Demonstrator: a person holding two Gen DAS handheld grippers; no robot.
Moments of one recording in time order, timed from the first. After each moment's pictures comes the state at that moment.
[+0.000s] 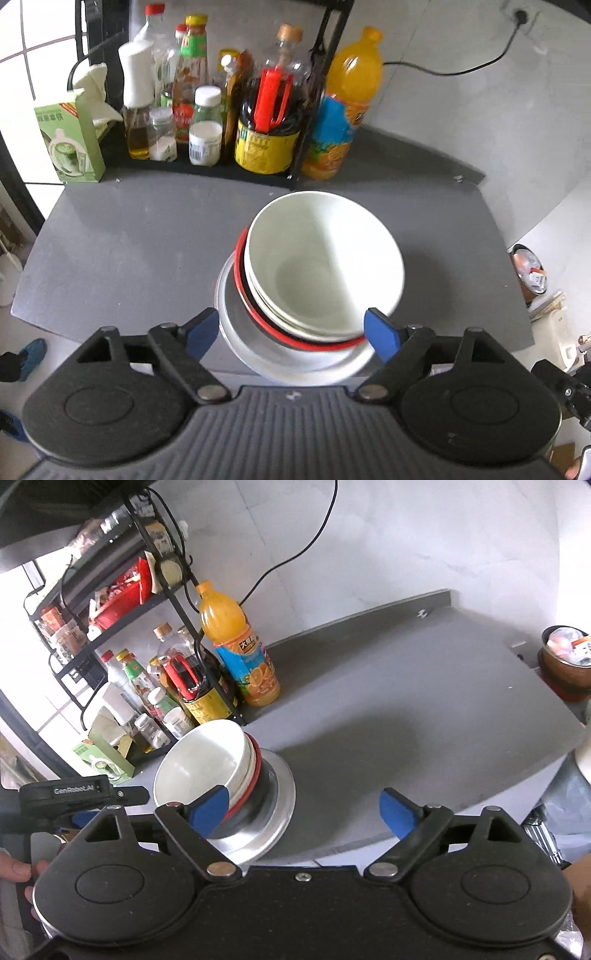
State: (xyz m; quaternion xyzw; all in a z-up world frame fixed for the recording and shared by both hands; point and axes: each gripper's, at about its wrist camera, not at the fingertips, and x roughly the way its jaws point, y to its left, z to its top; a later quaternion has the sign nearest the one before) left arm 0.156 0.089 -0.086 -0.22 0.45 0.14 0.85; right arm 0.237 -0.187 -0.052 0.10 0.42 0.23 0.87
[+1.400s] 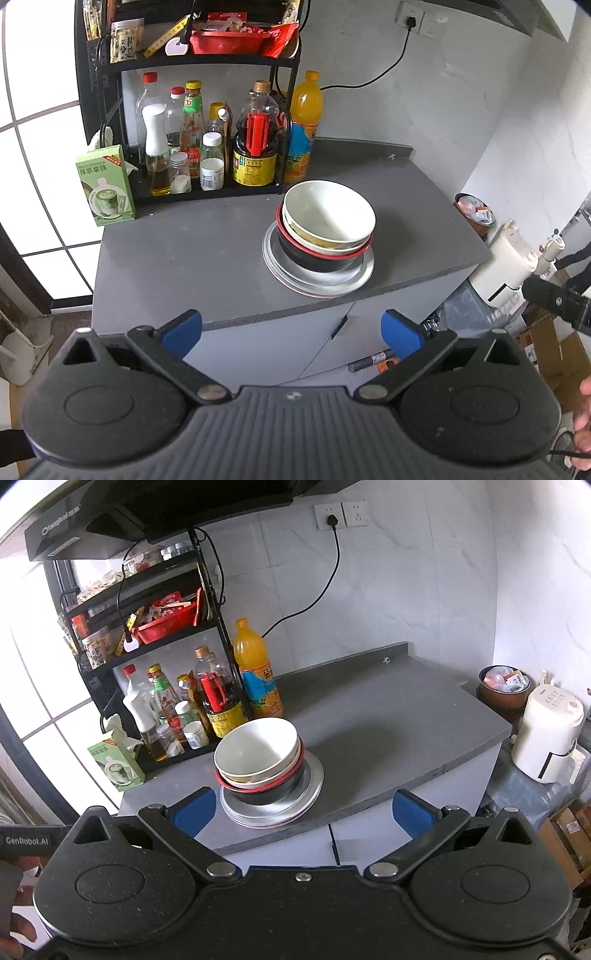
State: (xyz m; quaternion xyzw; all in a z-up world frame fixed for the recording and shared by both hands) left arm -0.029 0.135 -0.007 -0.12 0.42 0.02 0.90; right arm 0.039 -0.112 0.028 0.07 0.34 0.12 0.93
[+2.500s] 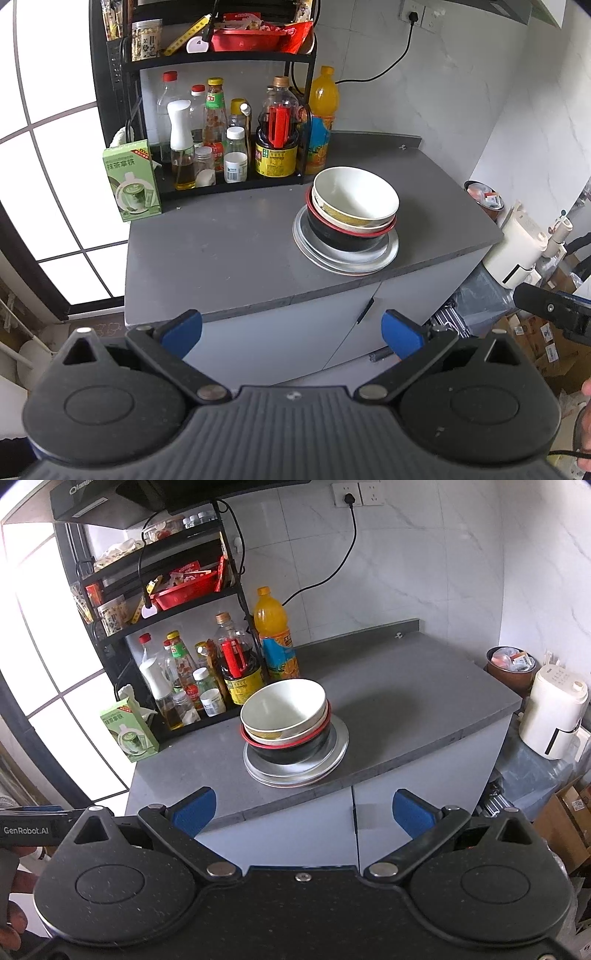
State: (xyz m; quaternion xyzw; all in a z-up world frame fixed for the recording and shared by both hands) left arm -0.067 0.169 -0.019 -0.09 0.42 0.03 0.90; right arm 0.003 -0.069 0.011 0.06 0.36 0.13 0.92
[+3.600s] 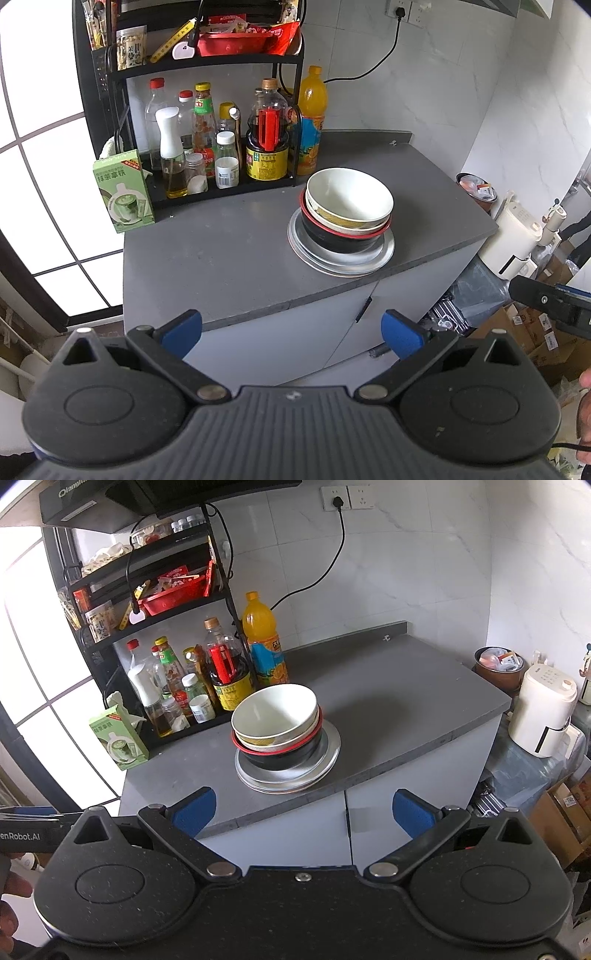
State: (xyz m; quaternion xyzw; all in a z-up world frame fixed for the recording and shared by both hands) left arm -0.060 0.174 -0.015 -0.07 0.42 0.01 0.90; right arm 0.007 -0.062 0.011 0.07 0.36 0.10 0.92
